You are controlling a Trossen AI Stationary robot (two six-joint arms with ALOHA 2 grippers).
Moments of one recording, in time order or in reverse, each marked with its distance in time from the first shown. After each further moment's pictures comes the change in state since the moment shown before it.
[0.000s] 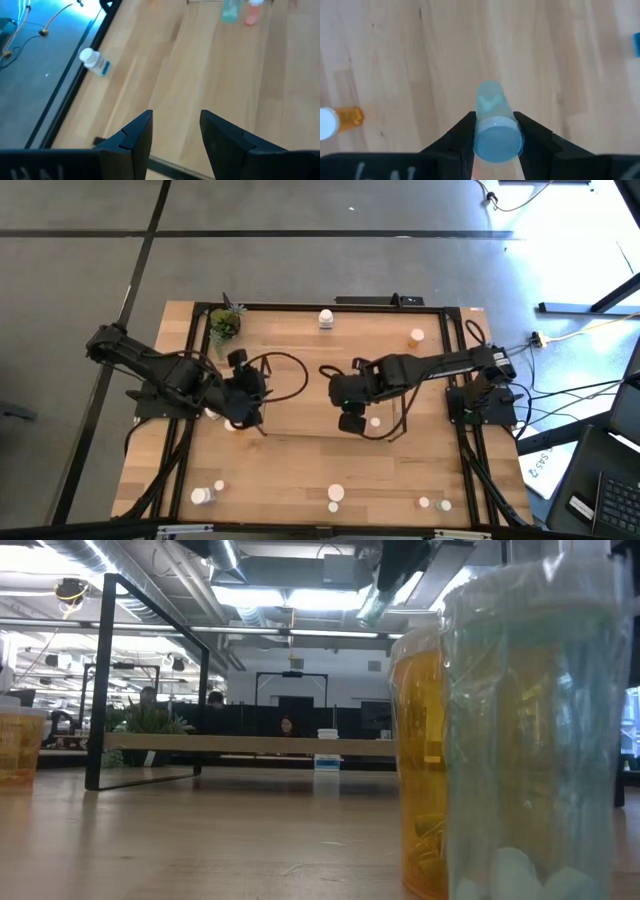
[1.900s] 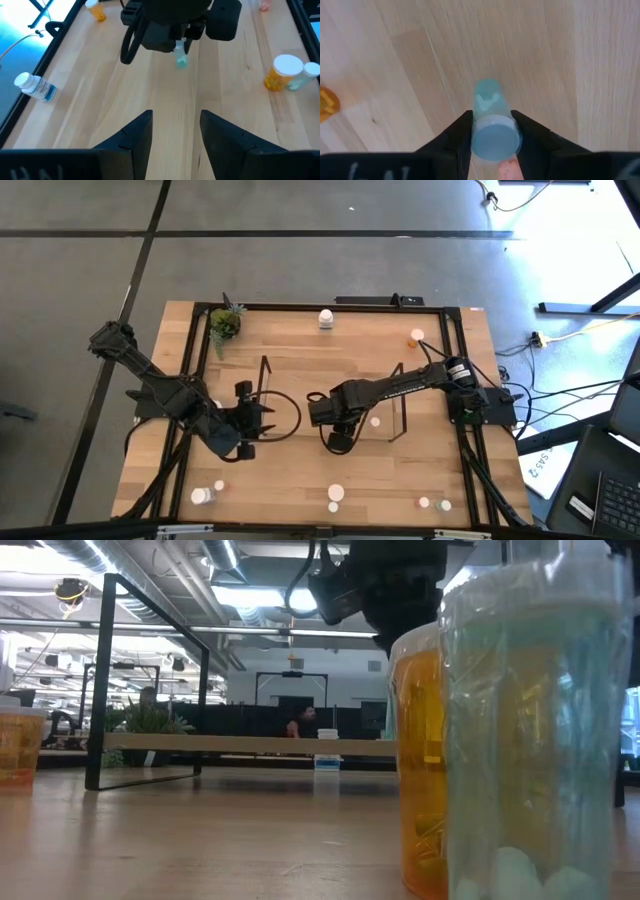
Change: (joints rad) left arm -0.205 0.001 -0.166 0.293 -0.011 0.003; right arm 0.002 0.280 0.002 -0.039 -0.184 0.129
